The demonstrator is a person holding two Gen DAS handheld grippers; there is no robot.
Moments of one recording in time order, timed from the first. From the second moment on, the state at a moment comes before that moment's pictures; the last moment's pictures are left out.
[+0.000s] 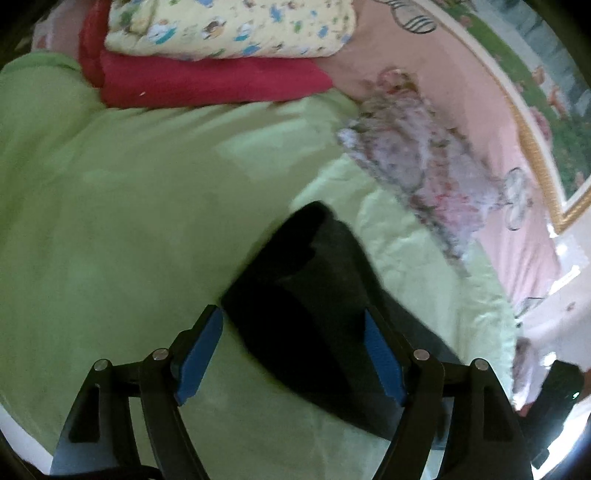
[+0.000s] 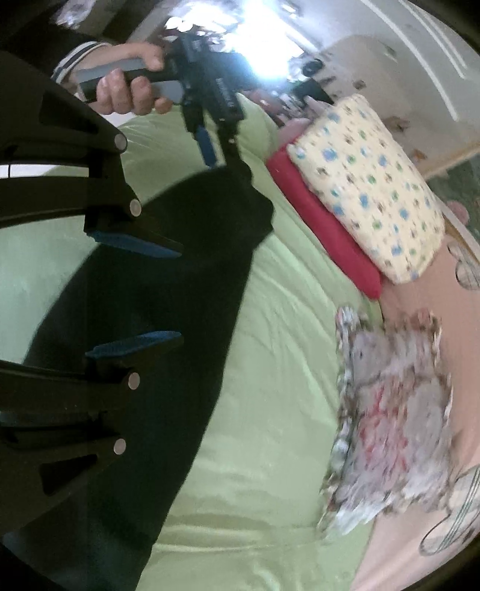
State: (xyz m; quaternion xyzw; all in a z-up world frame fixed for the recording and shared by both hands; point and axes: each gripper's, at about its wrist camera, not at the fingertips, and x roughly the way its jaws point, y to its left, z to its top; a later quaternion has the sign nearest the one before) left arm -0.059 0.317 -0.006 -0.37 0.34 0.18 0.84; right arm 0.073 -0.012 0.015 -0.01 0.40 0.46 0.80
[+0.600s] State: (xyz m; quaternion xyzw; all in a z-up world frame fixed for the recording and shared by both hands) left arm -0.048 0.325 -0.039 -0.36 0.35 0.16 0.85; right arm 0.195 0.000 -0.006 0.02 0.48 0.44 0.76
